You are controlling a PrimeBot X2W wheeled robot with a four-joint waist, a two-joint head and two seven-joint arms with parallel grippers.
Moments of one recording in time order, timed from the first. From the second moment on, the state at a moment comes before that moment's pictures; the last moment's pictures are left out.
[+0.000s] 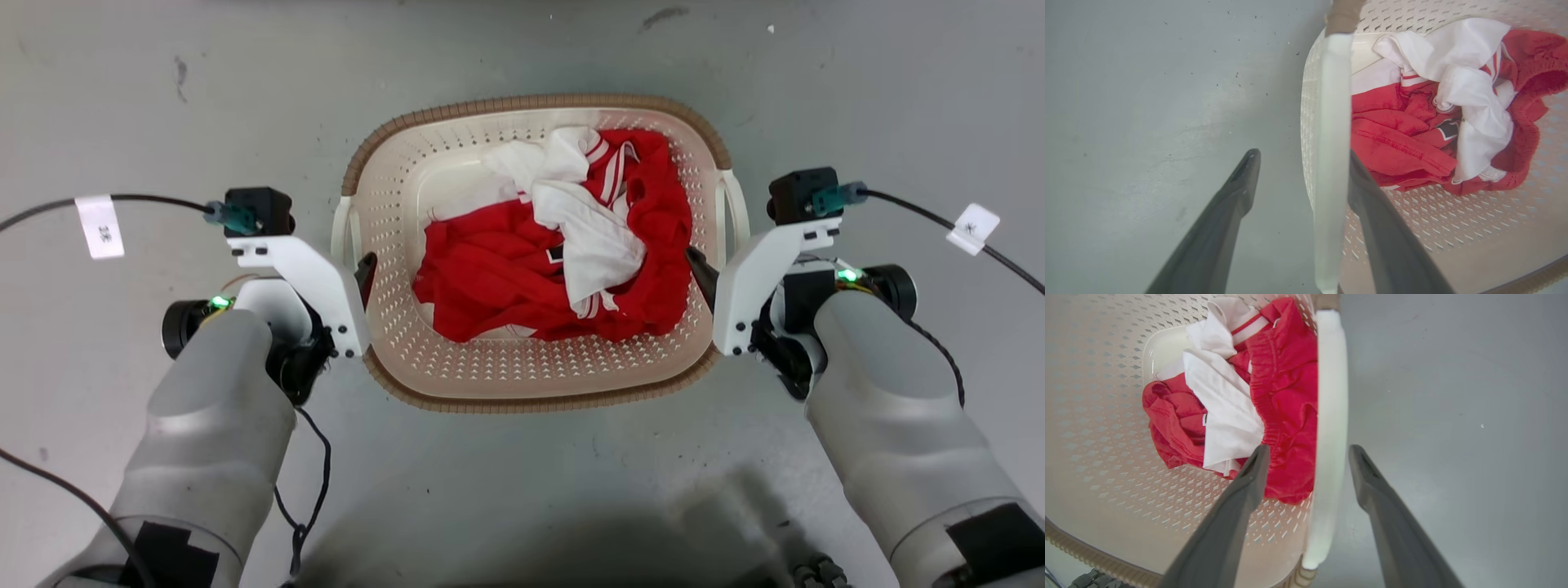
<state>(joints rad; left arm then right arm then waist) -0.87 0.20 -0.37 1.08 -0.60 -0.13 0.15 -0.87 -0.05 0.28 1.08 0.35 0.13 0.15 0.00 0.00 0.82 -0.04</state>
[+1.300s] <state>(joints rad) -0.90 0.19 -0.65 1.19 -0.87 -0.13 0.33 -0.91 -0.06 0.54 1.23 0.66 0.12 0.32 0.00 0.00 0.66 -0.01</state>
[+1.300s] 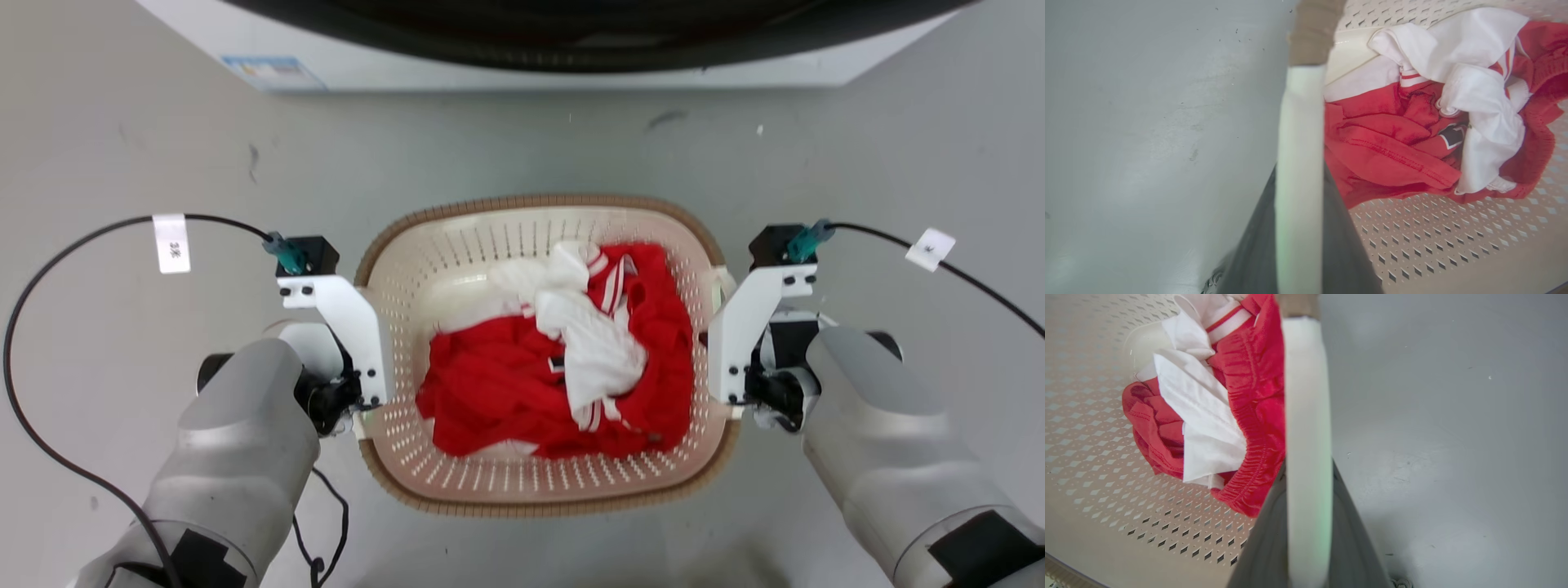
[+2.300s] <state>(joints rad) -0.81 0.16 -0.73 1.28 -0.96 -0.13 0.58 -0.82 -0.06 0.61 1.27 0.83 0.12 0.69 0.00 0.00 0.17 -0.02</state>
